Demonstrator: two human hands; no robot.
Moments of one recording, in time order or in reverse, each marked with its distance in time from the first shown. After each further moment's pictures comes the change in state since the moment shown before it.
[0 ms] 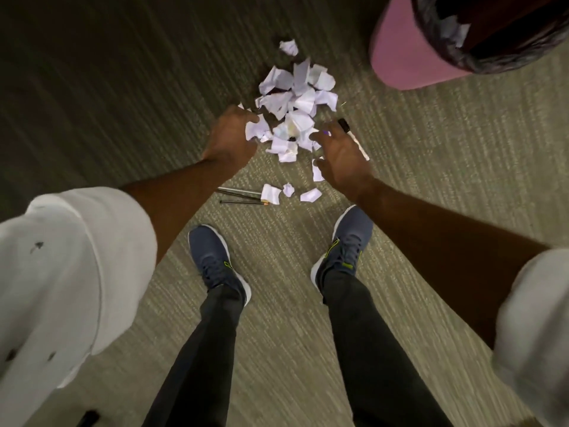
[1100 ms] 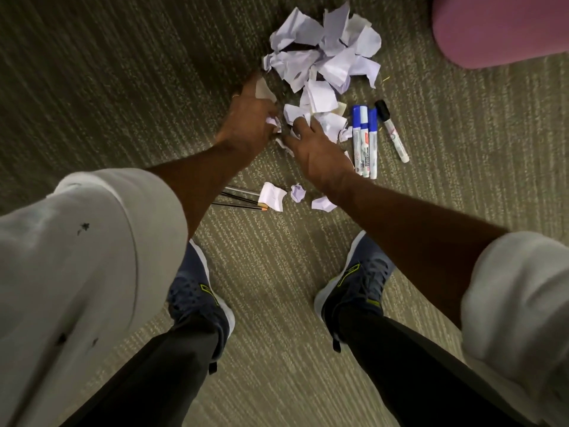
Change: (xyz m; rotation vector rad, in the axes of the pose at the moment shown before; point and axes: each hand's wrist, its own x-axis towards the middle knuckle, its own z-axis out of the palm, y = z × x) left_hand 0.093 -0.081 0.131 0.090 0.018 0.095; right_hand 0.110 0.007 0.149 -0.355 -0.025 -0.219
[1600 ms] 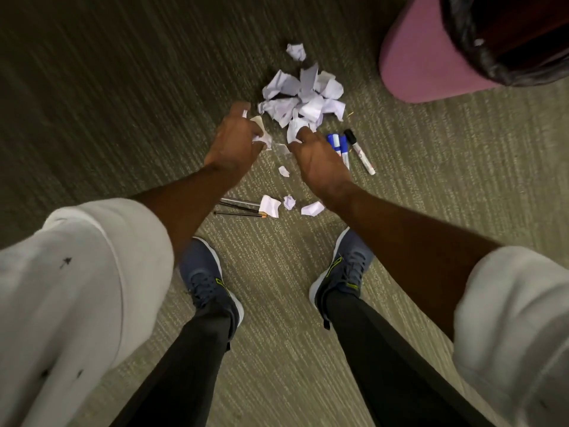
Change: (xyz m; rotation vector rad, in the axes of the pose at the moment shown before) left_hand -0.053 0.050 -0.107 -0.015 0.070 0.010; right_hand -0.062 -0.012 -0.126 0.059 0.150 0.075
